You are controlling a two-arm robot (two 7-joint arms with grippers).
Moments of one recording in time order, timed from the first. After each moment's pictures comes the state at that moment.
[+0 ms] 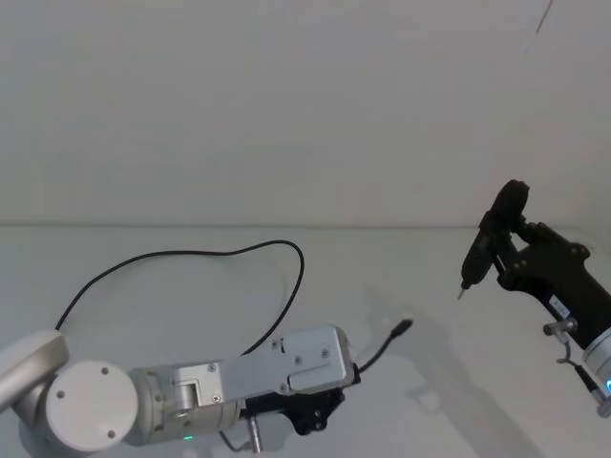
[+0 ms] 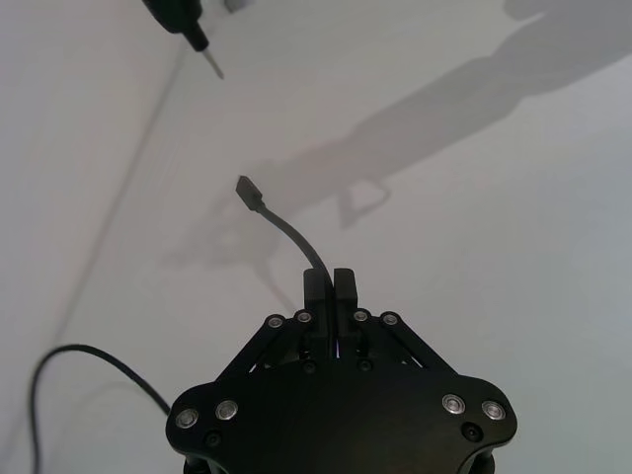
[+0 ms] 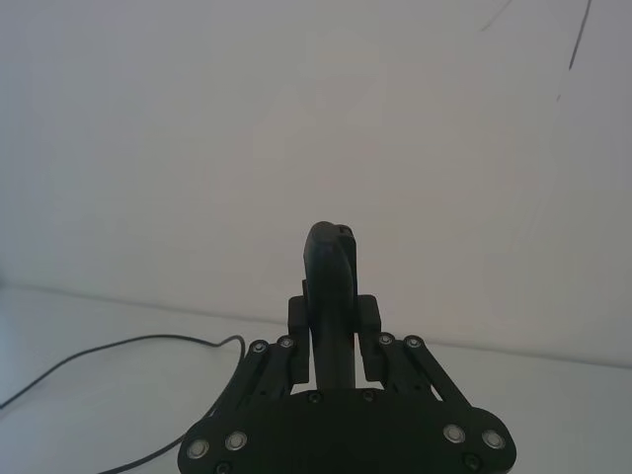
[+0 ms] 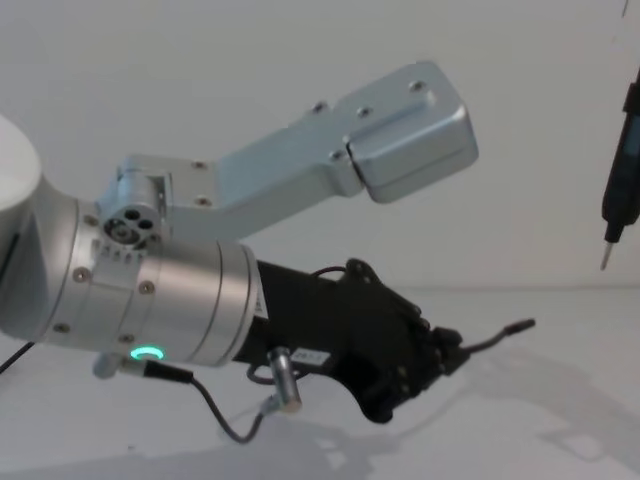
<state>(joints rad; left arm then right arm) -0.47 0.51 0.76 -1.73 0.01 0.18 -0.59 0.03 0.39 -0.10 -1.87 0.52 0.14 0.22</state>
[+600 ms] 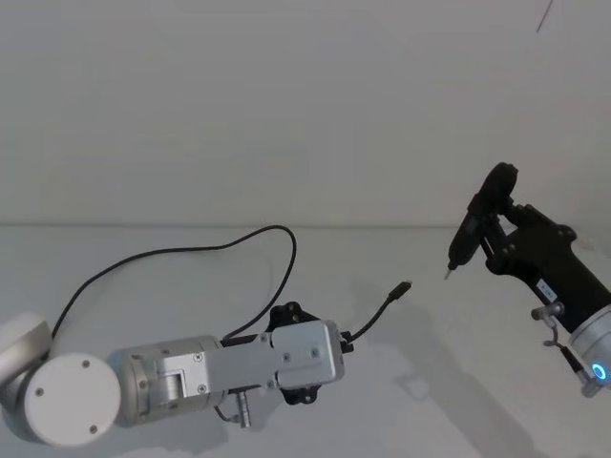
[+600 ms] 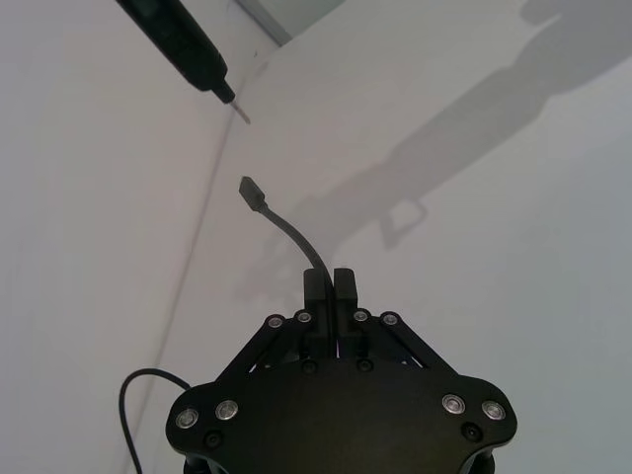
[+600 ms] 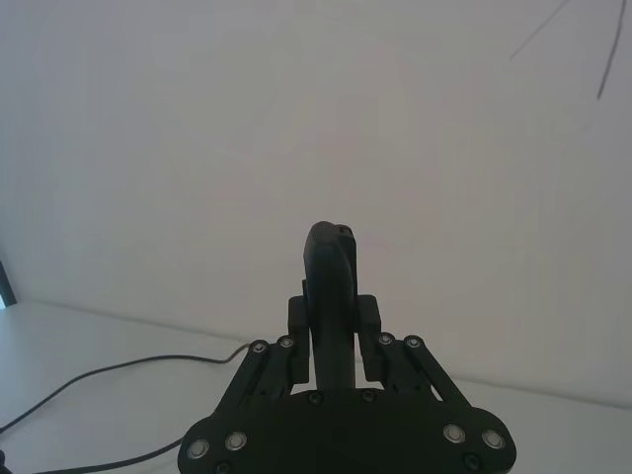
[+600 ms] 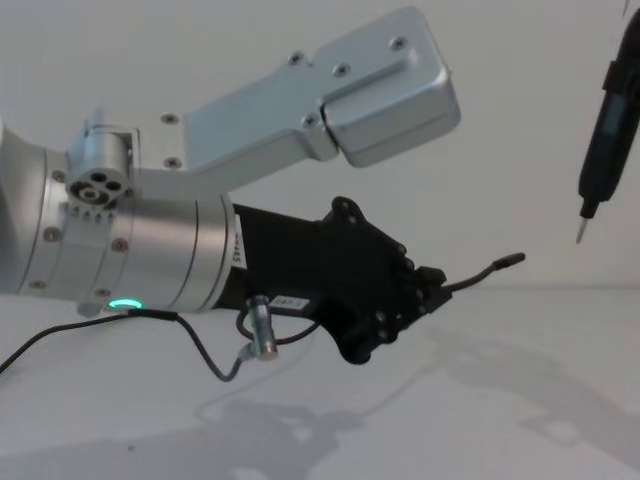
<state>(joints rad) -0.49 0.55 0.75 -1.76 0.10 0.08 -0.55 0.09 0.38 -0.13 -1.80 0.52 0.08 0.26</state>
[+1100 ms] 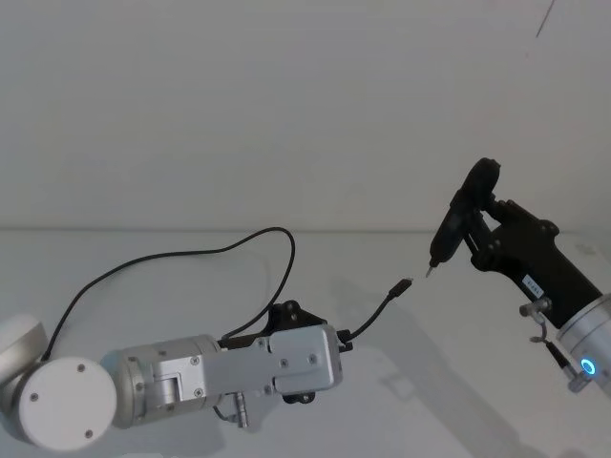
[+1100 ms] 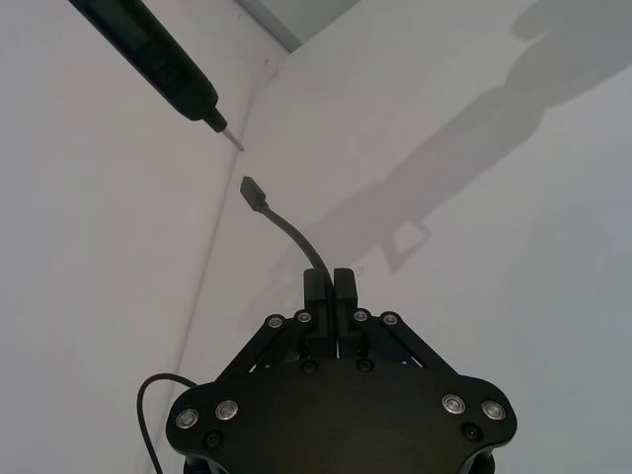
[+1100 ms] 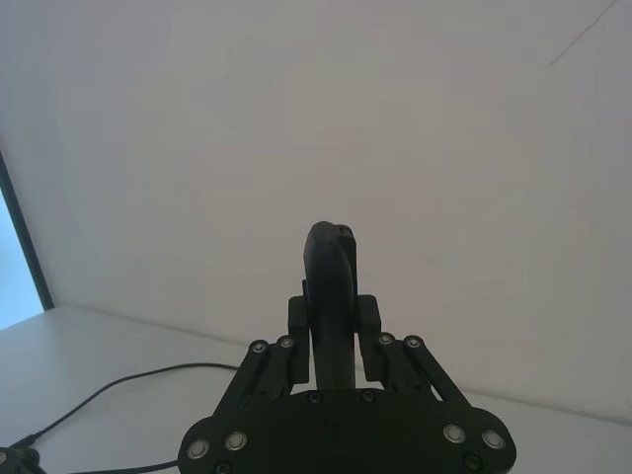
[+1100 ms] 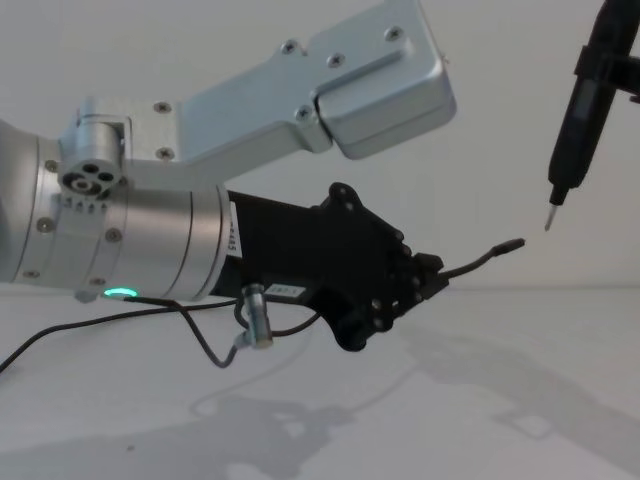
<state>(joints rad) -0.49 0.55 0.74 -1.77 0.12 0.06 -0.54 0.13 0.38 -0.16 -1.78 0.56 0.08 0.29</state>
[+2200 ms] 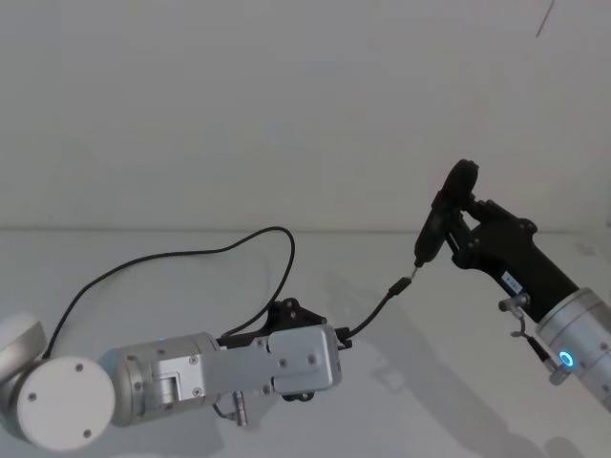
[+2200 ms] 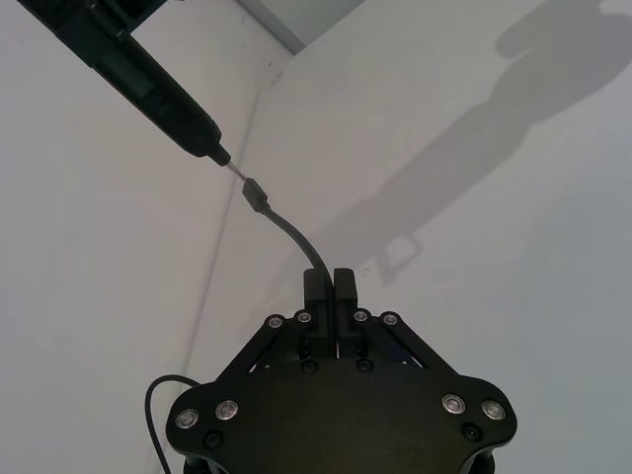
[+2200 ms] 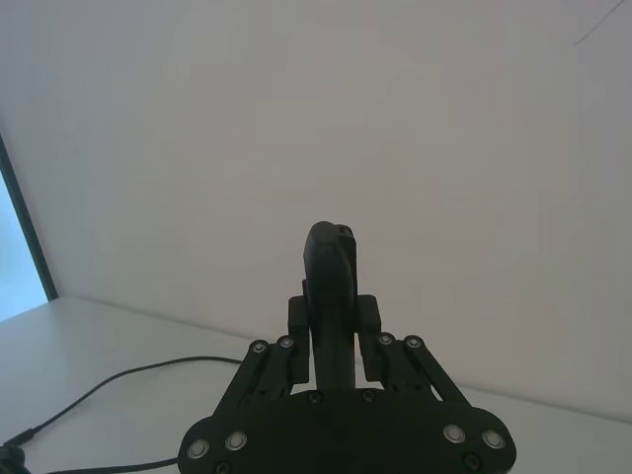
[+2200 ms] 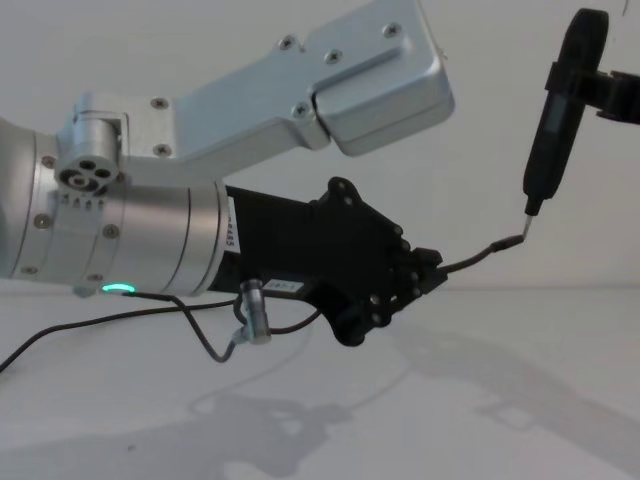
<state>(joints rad) -0.49 0.56 0.74 -1.77 0.13 0.05 -0.53 0.18 0.39 -0.21 -1.72 0.56 0.07 0.29</state>
